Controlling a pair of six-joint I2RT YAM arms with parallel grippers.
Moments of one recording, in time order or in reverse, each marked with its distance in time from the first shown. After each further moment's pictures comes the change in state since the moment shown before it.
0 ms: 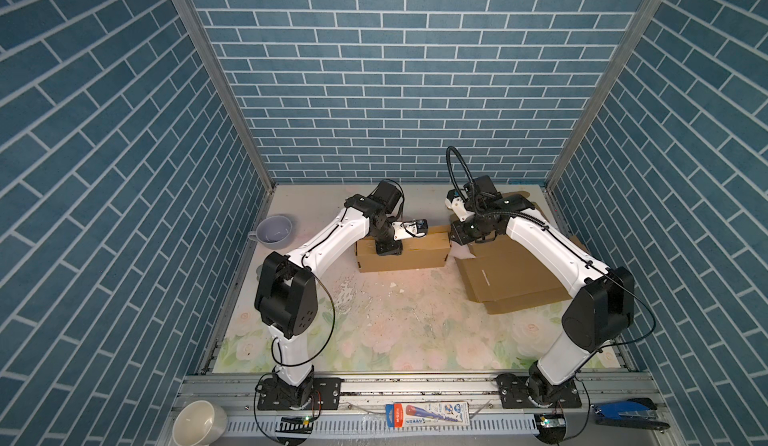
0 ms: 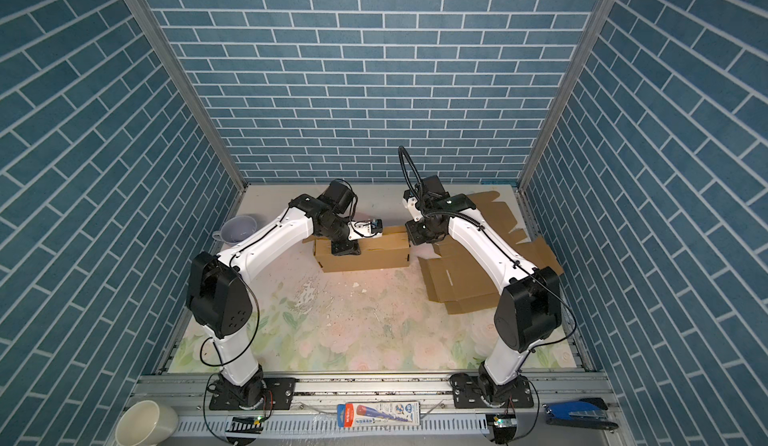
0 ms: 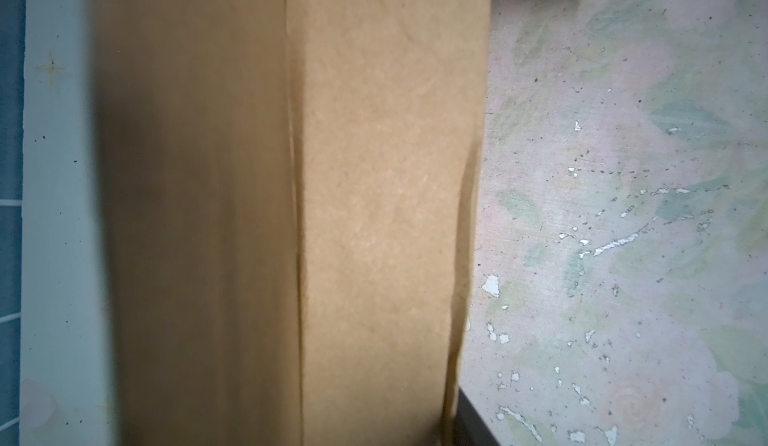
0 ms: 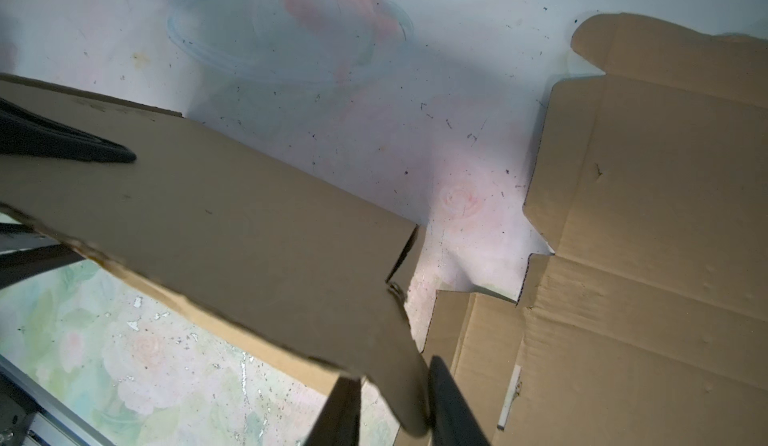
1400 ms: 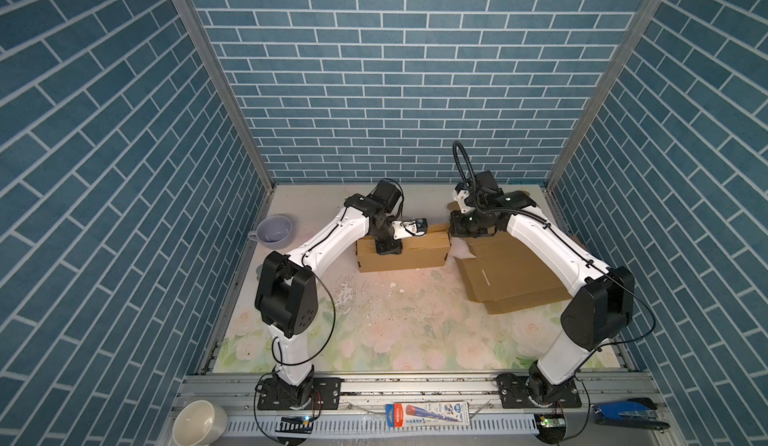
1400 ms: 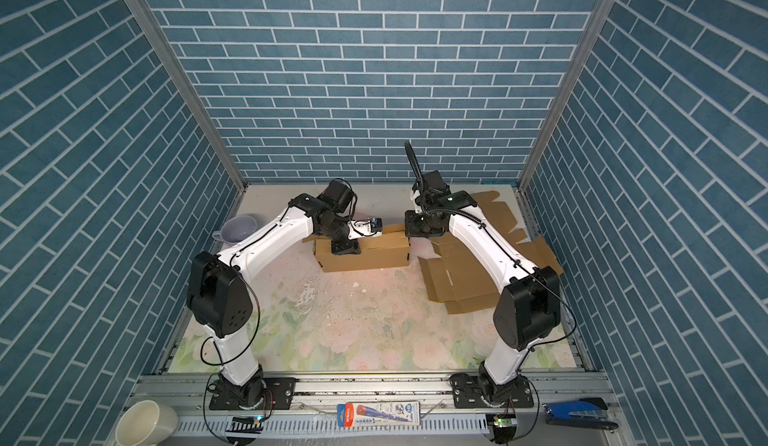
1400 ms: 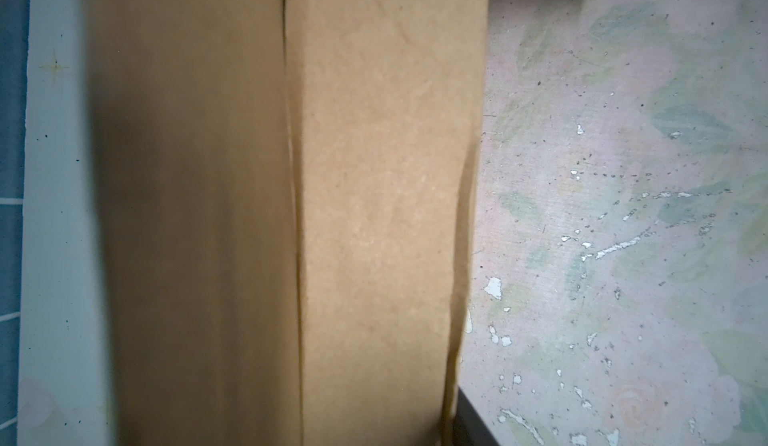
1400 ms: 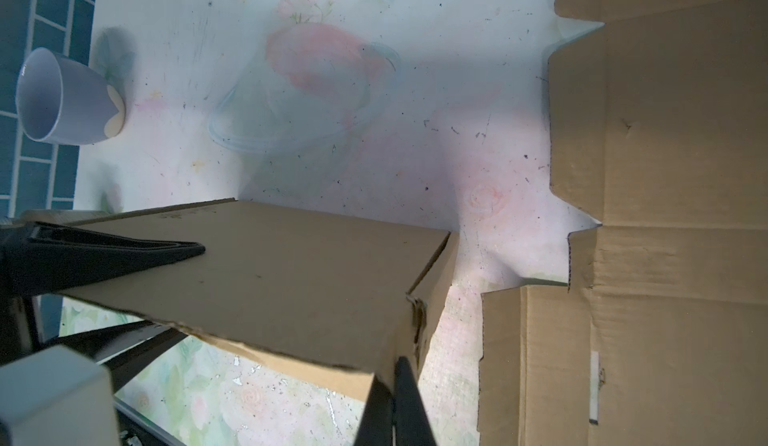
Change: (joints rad) left arm 0.004 0.004 0.004 0.003 0.006 -0.002; right arm 0.001 -0.003 0.013 0.050 -0.061 0.368
